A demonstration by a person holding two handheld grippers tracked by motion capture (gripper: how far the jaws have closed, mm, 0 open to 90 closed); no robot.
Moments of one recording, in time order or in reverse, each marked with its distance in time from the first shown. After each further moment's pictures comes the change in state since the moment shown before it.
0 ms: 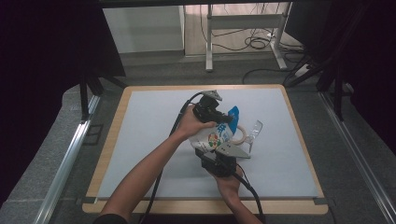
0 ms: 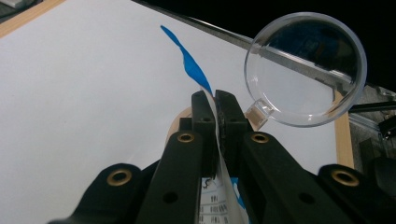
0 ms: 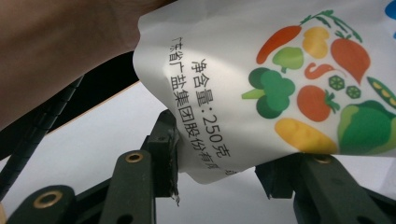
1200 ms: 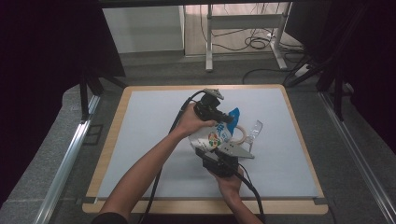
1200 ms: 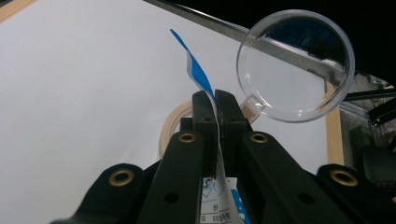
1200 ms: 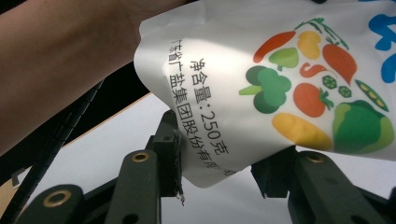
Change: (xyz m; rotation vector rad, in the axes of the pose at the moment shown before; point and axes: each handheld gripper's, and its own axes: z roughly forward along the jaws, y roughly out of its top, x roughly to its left) left arm 0.001 0.008 0.000 0.044 -0.033 0.006; right arm -0.001 0.005 -0.007 -0.039 0.045 0.043
